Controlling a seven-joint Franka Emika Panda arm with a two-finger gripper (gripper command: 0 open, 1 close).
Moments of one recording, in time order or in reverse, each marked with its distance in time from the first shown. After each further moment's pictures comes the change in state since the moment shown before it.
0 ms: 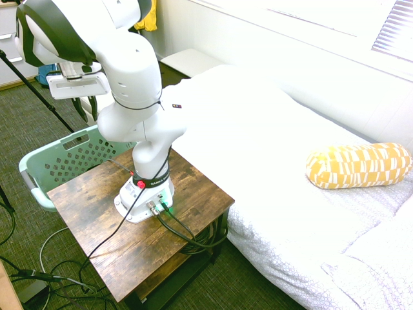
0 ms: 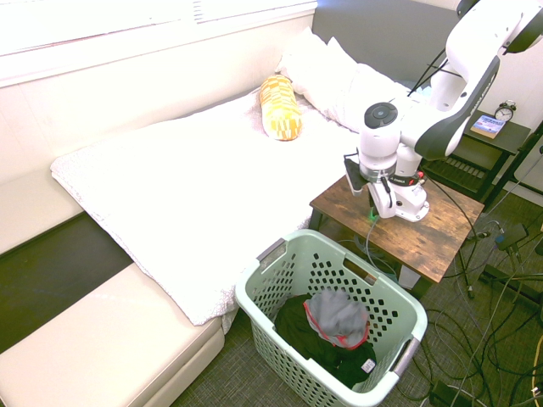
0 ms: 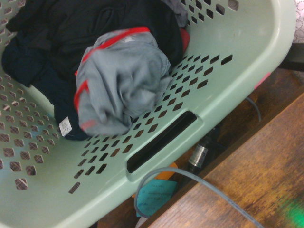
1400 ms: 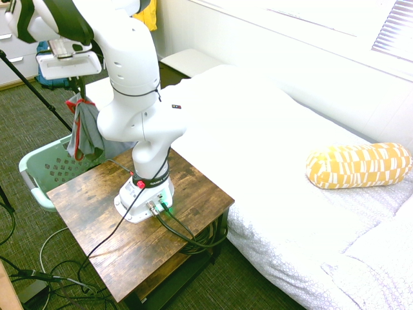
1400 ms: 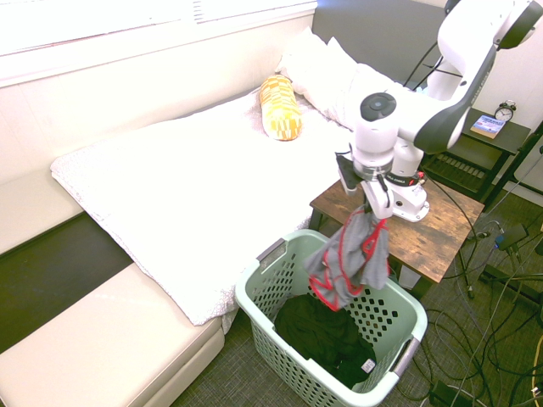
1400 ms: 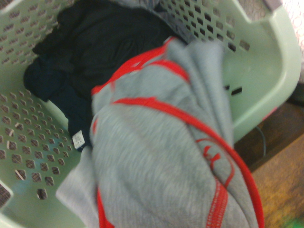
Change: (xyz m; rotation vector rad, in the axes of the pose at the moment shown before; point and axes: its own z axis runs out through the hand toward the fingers) arm -0.029 -0.023 -0.030 -0.005 0.028 -0.052
